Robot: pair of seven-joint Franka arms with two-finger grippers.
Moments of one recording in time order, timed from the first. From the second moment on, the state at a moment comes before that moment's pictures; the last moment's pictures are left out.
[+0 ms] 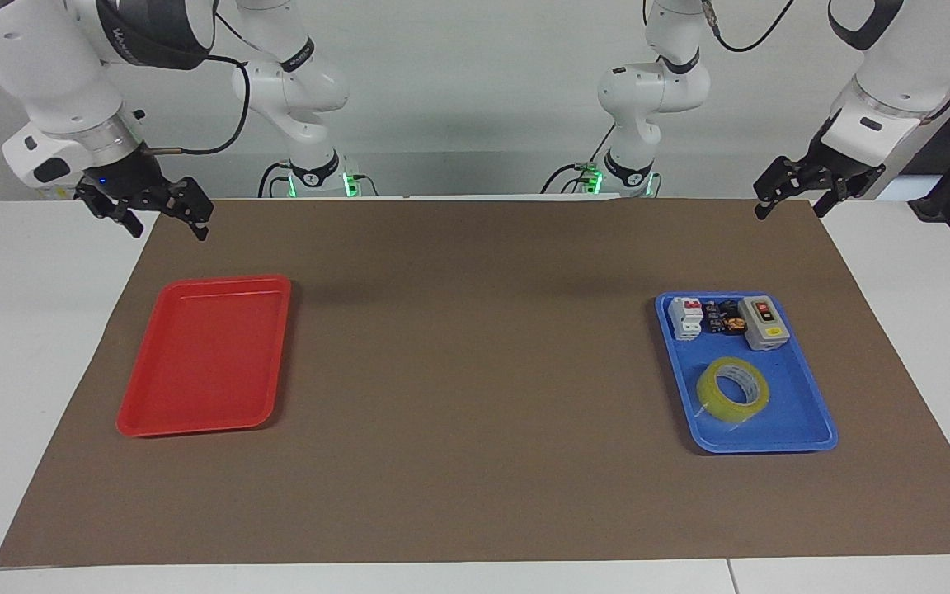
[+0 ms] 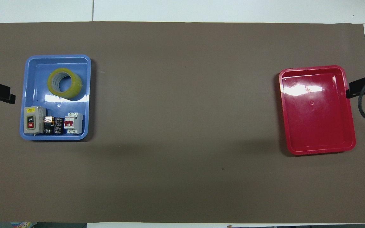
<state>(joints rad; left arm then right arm) 0.00 -0.01 -0.02 -1.54 -0.02 1.47 0.01 -0.05 0.00 -0.03 -1.60 -0.02 1.55 -0.01</state>
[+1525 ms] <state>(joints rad) 0.05 0.19 -0.02 -1.77 -0.02 2.05 0.02 -0.05 0.00 -0.03 -1.60 -0.02 1.55 -0.01</state>
